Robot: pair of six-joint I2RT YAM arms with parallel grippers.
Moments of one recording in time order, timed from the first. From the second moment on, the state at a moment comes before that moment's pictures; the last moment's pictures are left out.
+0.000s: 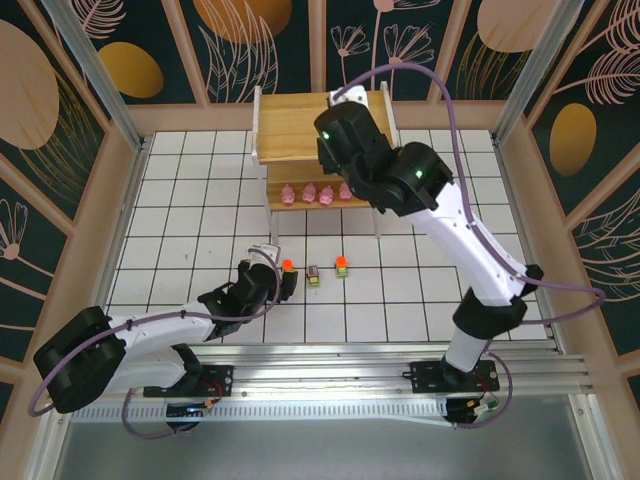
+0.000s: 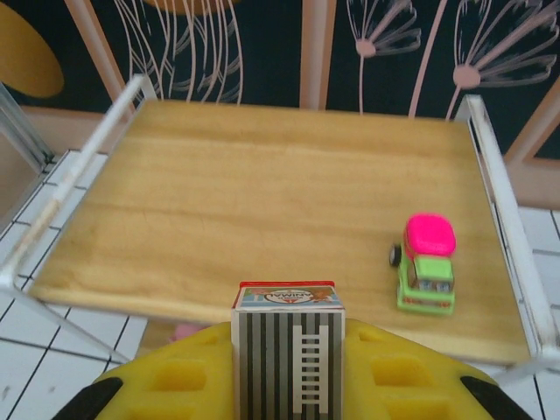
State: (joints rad) left arm -0.90 1.19 0.37 0.15 -0.45 -0.42; right arm 0.97 1.77 2.39 -1.18 0.67 0.38
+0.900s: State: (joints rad) left arm -0.90 1.18 0.37 0.15 -0.46 -0.42; right arm 0.79 1.86 2.29 -1.11 0.55 0.33
